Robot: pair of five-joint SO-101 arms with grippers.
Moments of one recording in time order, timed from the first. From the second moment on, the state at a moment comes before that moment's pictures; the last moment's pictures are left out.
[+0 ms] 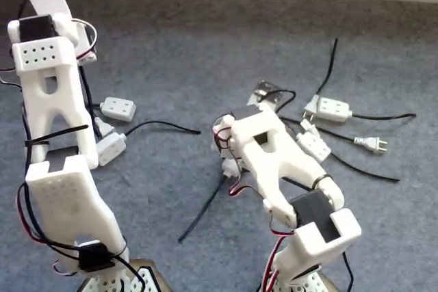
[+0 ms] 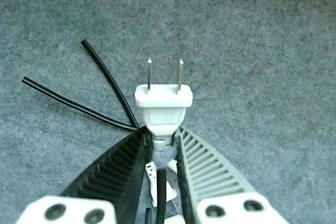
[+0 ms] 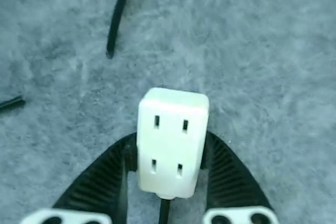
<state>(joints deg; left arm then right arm) -19.1 30.1 -46.0 86.7 7.8 -26.3 6.5 26.3 59.1 -48.4</state>
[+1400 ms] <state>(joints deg) 21.6 -7.1 -12.8 88.0 -7.4 12.9 6.7 -15.6 98.4 -9.3</state>
